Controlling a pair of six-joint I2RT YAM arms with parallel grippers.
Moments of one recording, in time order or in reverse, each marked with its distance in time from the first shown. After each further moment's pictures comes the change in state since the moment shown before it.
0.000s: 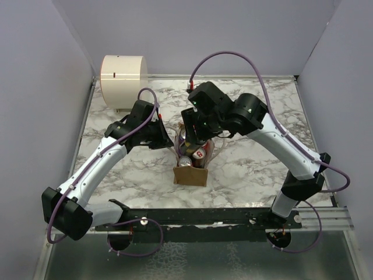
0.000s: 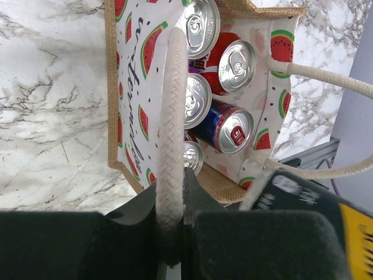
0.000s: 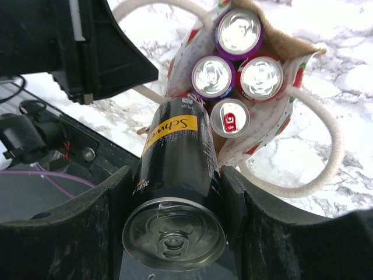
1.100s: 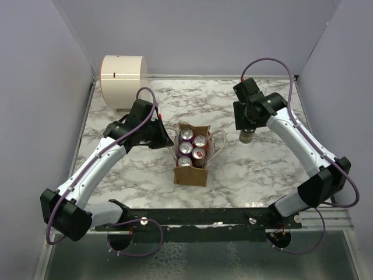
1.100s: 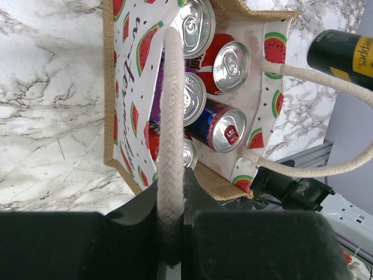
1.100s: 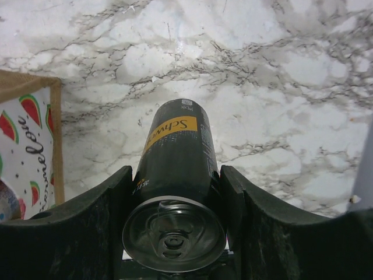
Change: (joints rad) left arm 0.000 -0.007 0.021 -0.019 -0.010 -0.037; right arm -0.497 -0.203 -0.559 0.208 0.245 -0.196
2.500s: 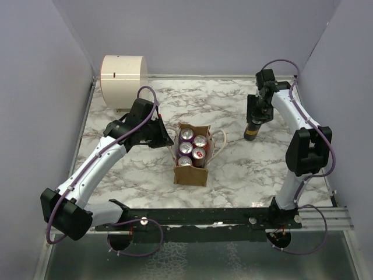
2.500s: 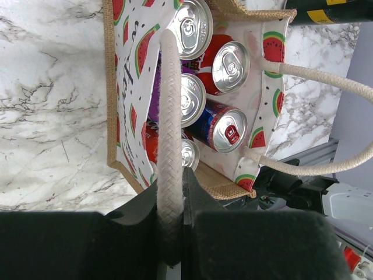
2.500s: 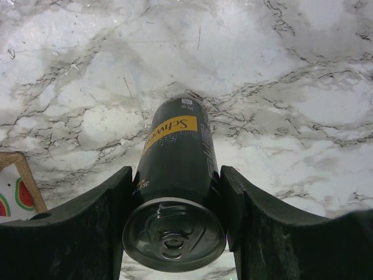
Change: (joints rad) left arm 0.000 0.007 0.016 -0.009 -0.004 0.028; right arm -0.408 0.333 0.051 0.165 -0.335 -0.113
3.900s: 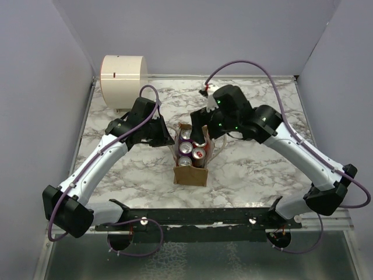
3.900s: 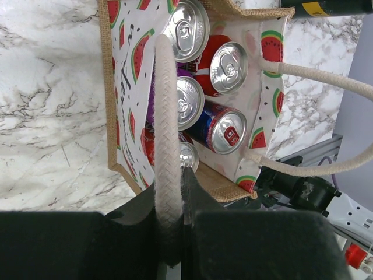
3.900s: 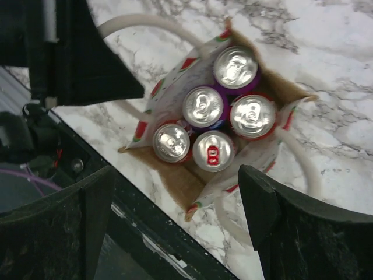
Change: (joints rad) left arm 0.000 0.026 0.014 0.008 0.014 0.027; right arm 0.640 -0.409 0.017 0.071 -0.111 0.100
